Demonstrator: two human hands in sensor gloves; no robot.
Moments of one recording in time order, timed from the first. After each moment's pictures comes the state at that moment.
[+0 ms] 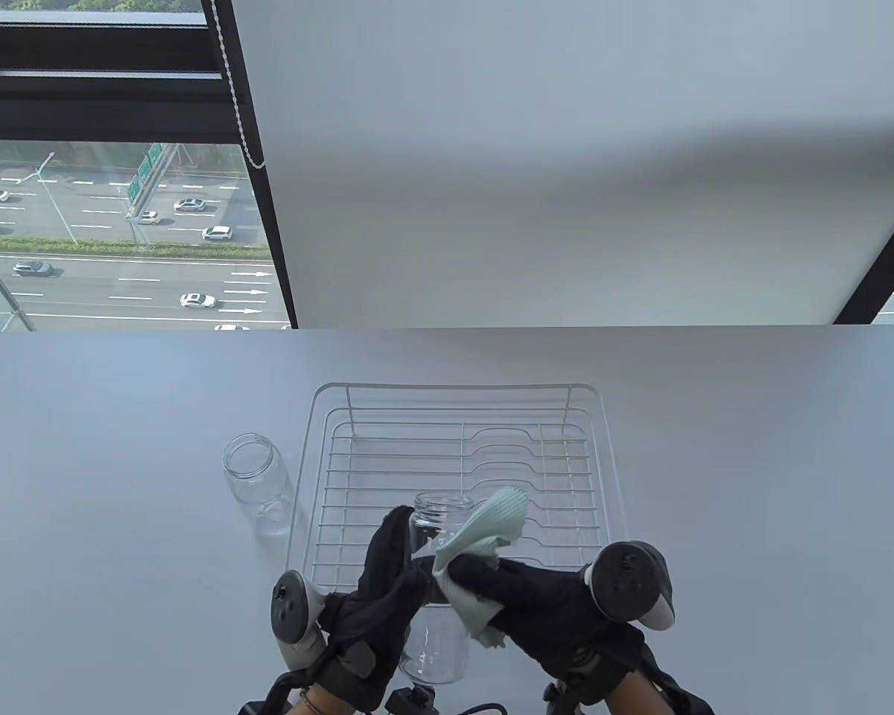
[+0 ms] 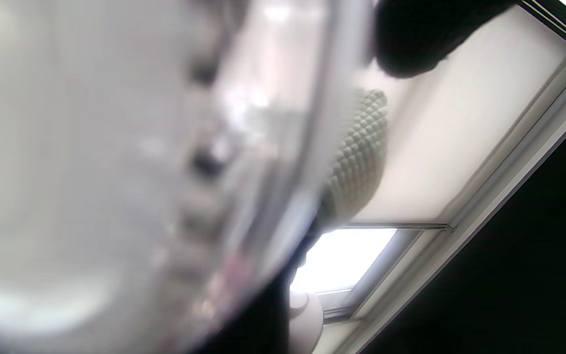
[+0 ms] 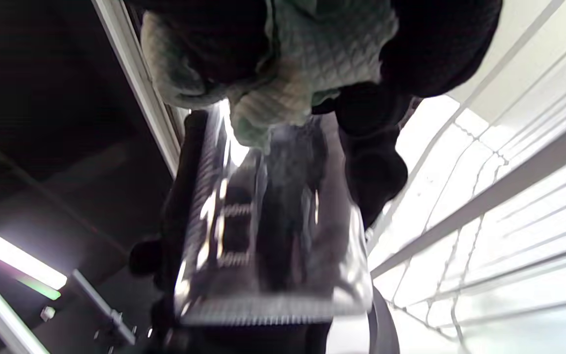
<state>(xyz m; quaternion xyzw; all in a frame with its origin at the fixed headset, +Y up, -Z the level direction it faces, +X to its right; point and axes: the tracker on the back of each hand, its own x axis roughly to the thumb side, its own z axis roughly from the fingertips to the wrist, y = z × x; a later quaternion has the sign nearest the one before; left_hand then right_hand) -0.134 -0.712 -0.266 -0.02 -0.27 0.77 0.58 0.111 -0.674 -0.275 0.33 0.00 0.77 0.55</state>
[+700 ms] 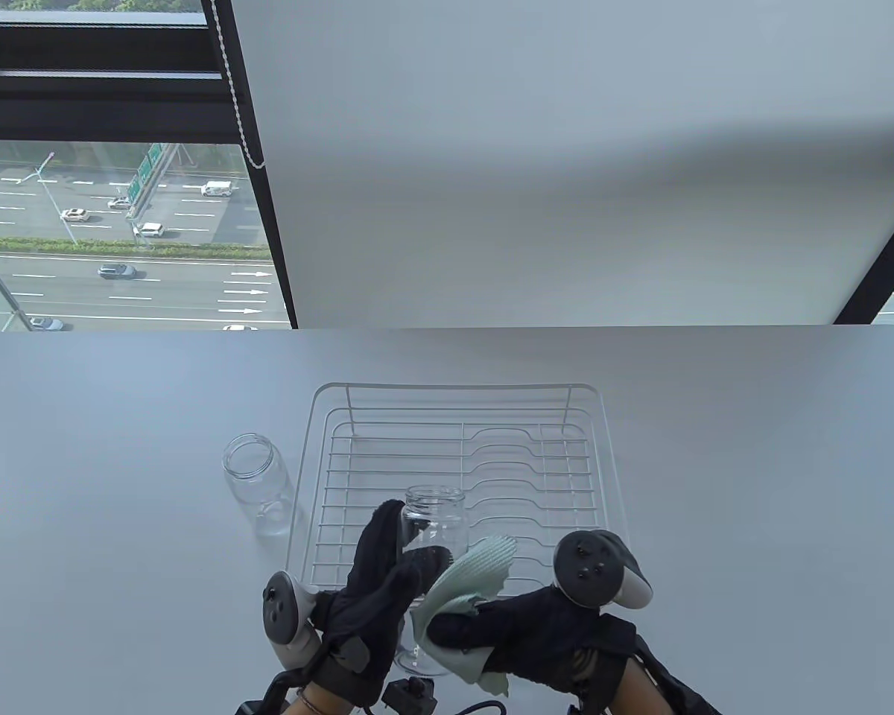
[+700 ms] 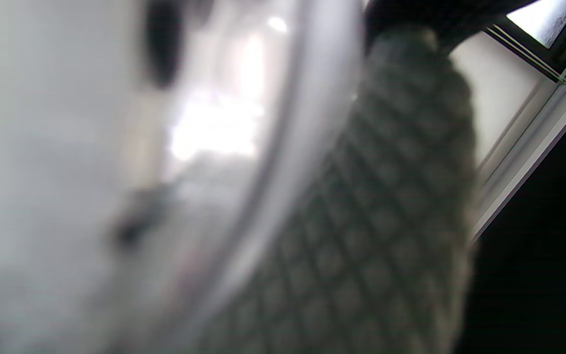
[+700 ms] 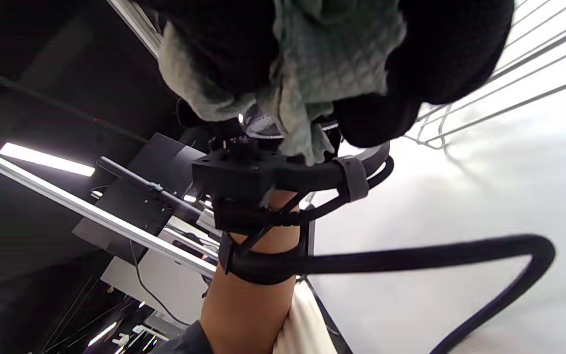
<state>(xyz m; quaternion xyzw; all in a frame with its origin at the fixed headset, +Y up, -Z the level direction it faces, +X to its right) -0.146 -0.712 -0.271 0.02 -0.25 0.77 0.59 0.082 -0.687 -0.275 0.46 0.26 0.72 0.45</state>
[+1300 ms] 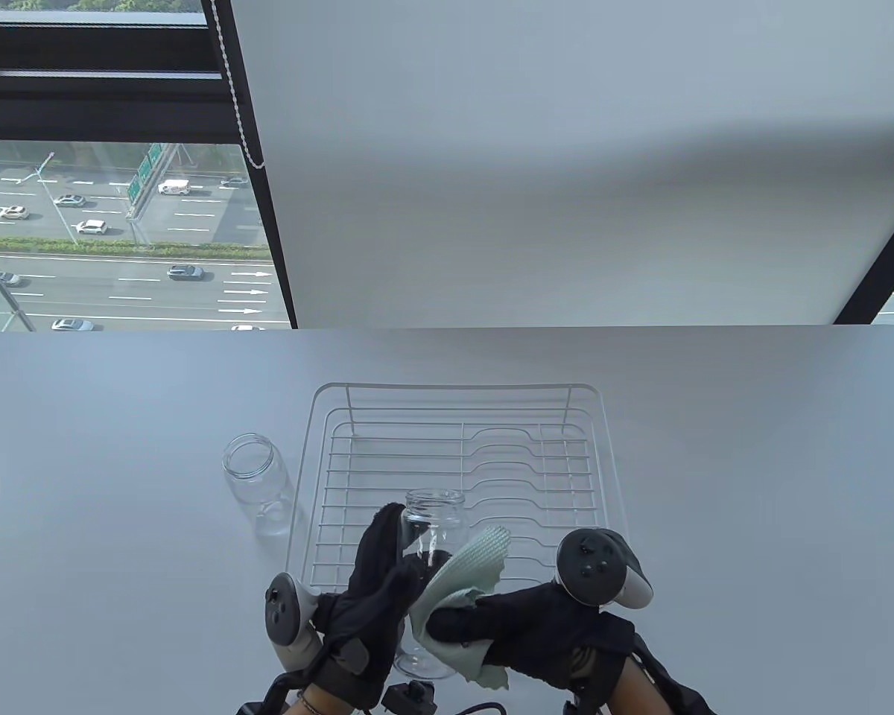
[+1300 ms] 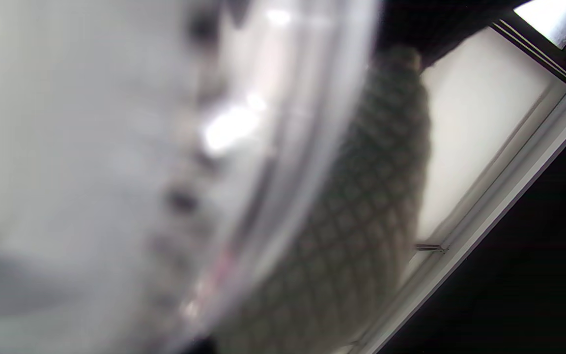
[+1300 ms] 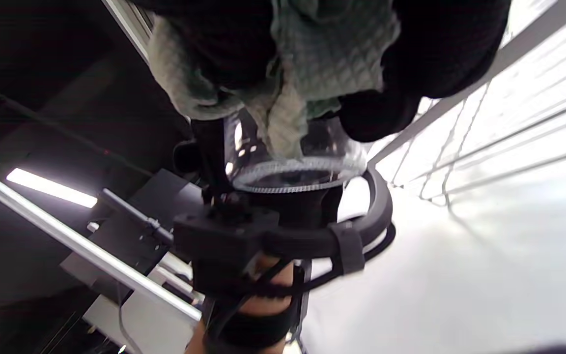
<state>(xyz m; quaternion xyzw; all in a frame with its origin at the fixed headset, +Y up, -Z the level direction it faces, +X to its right) -0.142 -0.713 -0.270 0.00 -0.25 0.77 0.58 0.098 -0.678 -0.279 0.41 0.13 0.76 0.49</state>
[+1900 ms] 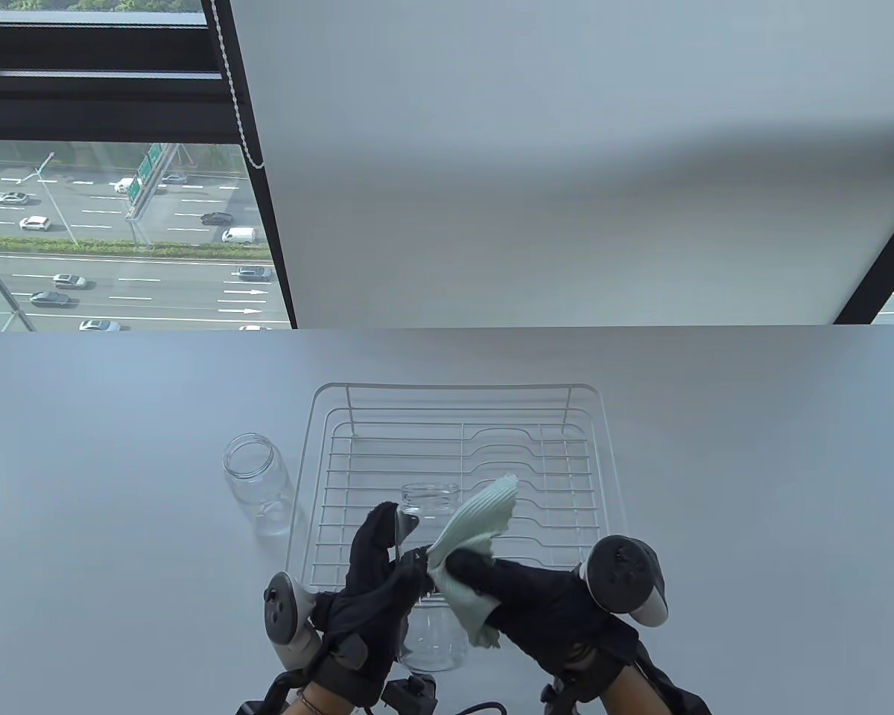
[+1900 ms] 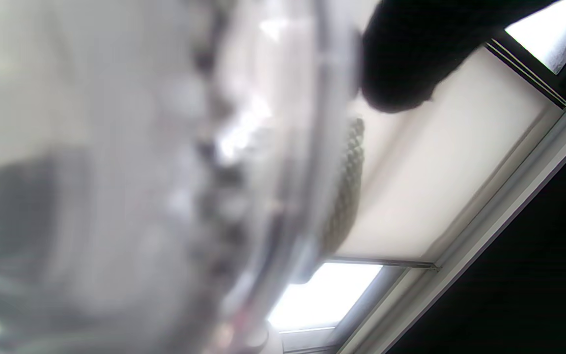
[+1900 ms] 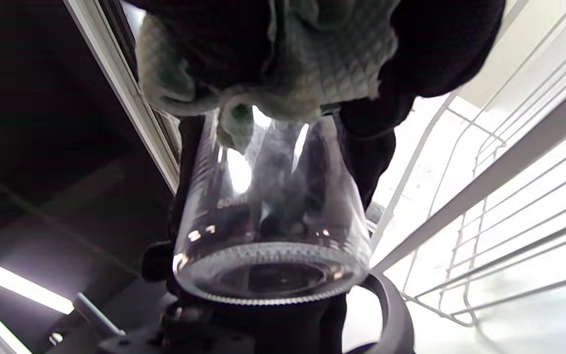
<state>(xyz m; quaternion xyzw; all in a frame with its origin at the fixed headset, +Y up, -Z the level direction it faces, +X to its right) -0.143 -0.716 -0.270 0.02 -0.24 0.79 0.56 0.104 -0.682 -0.281 0.35 0.05 0.75 0.56</state>
